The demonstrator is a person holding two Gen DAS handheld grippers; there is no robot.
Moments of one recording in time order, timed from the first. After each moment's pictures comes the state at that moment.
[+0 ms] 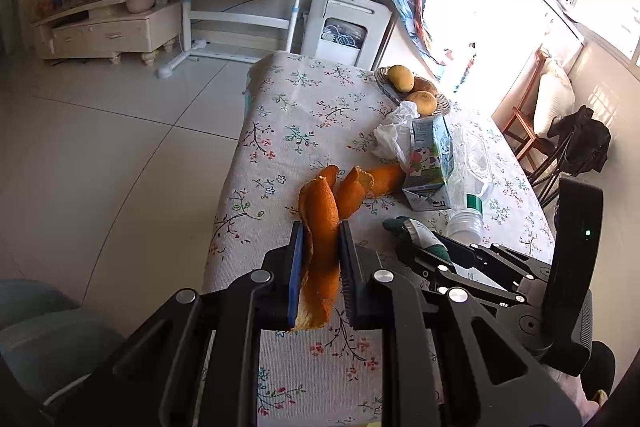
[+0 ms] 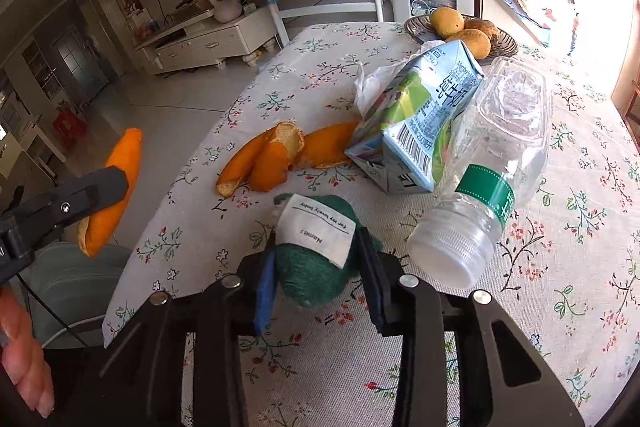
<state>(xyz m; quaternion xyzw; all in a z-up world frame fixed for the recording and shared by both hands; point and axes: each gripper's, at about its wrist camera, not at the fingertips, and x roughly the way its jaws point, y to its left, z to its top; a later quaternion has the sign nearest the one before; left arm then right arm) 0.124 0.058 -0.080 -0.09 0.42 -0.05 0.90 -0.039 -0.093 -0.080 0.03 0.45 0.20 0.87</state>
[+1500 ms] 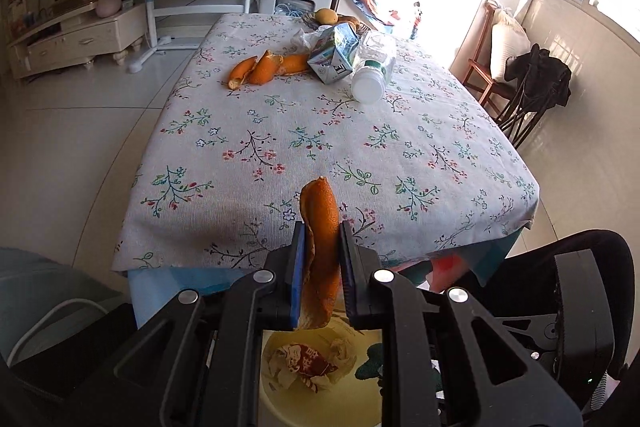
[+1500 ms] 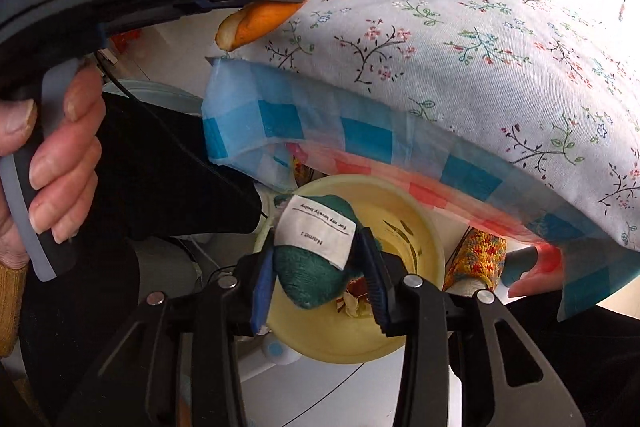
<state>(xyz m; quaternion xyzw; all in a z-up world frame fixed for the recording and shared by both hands) -0.032 -0.006 -0.115 -0.05 0.42 -0.11 0.90 -0.243 -0.112 -0.128 -0.04 0.54 0.31 0.78</state>
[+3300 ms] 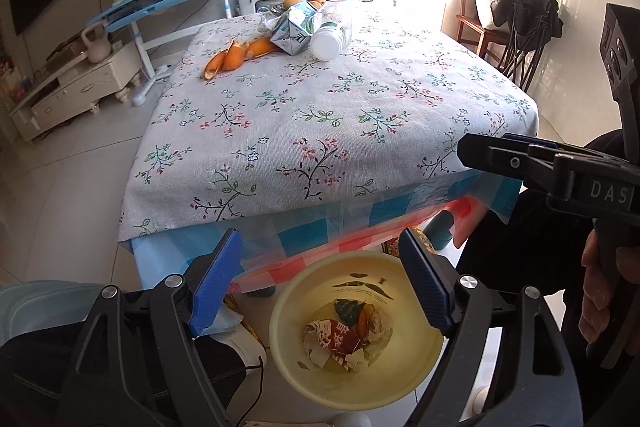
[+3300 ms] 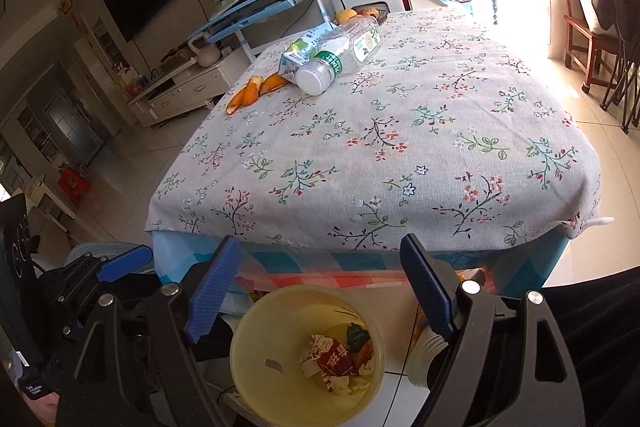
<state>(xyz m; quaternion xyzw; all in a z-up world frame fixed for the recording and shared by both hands) -0.081 -0.048 -0.130 0.07 0.42 -0.11 0.90 -0.228 -0.208 -0.080 0.13 0.41 0.16 0.89</state>
